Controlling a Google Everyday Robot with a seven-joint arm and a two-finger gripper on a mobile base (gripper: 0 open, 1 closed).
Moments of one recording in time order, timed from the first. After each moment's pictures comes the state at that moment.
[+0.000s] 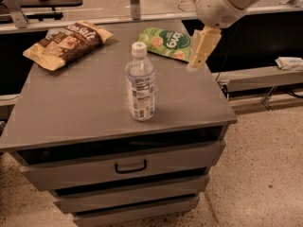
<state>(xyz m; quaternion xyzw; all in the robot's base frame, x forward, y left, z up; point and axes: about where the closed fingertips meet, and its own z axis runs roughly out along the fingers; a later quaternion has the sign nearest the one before) 0.602 -0.081 1.003 -0.75 0.55 -0.06 0.36</state>
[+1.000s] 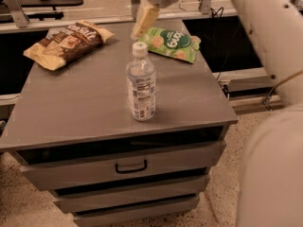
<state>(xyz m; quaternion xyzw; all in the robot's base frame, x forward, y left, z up) 0.737 0.047 1.022 -0.73 0.45 0.00 0.51</state>
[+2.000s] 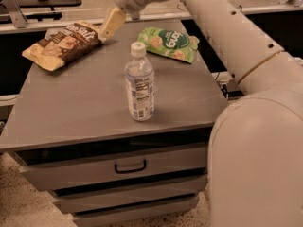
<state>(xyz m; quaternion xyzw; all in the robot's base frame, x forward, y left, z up) 0.774 0.137 1.004 -0.66 0.52 0.06 0.53</state>
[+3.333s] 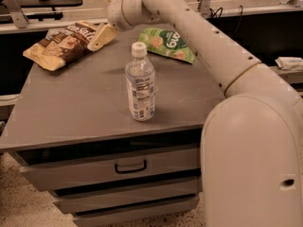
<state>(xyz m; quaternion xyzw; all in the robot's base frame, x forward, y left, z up) 0.793 0.166 0.953 -0.61 0.55 0.13 0.55</state>
